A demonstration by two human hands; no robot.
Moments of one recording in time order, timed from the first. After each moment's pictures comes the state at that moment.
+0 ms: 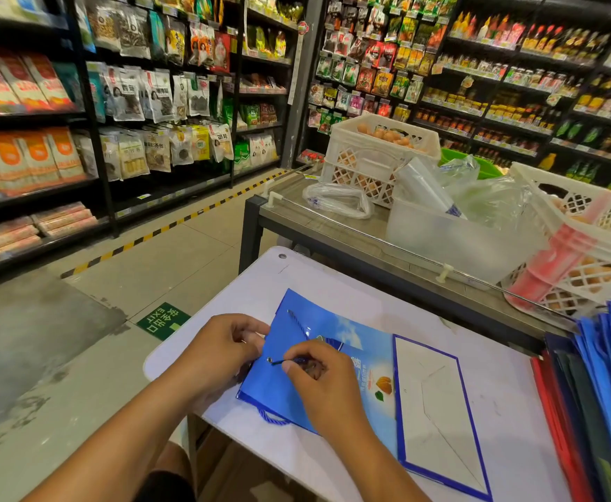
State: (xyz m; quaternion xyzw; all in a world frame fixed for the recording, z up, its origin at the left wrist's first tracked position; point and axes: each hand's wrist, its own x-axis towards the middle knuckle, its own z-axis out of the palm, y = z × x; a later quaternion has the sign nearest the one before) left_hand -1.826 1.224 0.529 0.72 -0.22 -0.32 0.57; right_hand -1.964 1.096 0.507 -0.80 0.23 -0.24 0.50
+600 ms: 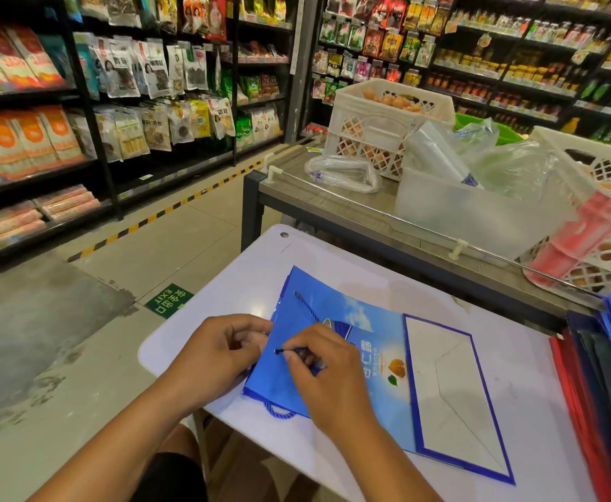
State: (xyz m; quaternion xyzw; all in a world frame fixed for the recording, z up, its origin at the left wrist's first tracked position) left_hand -1.832 1.231 0.504 0.65 -0.31 -0.33 0.61; right_hand -1.962 1.086 0.485 -0.87 0.14 -0.32 0.35
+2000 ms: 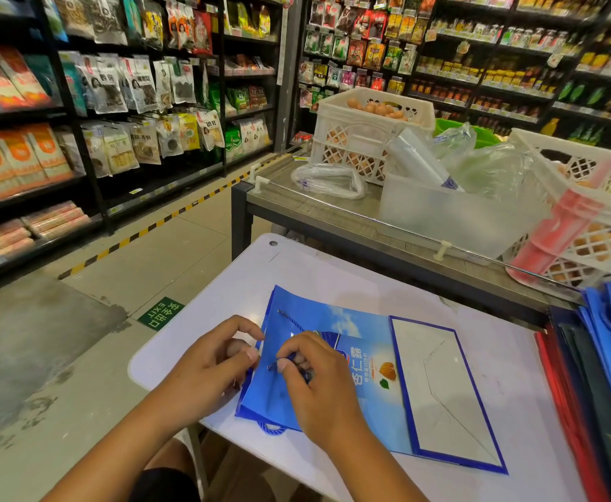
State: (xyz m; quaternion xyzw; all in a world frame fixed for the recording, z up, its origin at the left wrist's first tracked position) left_hand -1.834 1.236 0.500 0.64 -0.36 -0.31 0.60; right_hand -1.970 1.090 0.488 -0.87 0.16 -0.28 0.37
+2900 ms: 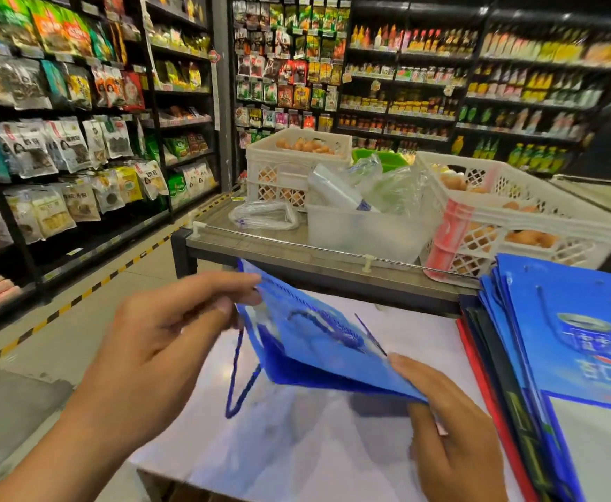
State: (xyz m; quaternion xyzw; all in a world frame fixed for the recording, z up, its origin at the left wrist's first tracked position) left_hand -1.876 1.233 0.661 0.69 -0.49 -0.17 0.51; right_hand -2.157 1.053 0.557 -0.82 0.27 -0.47 0.20
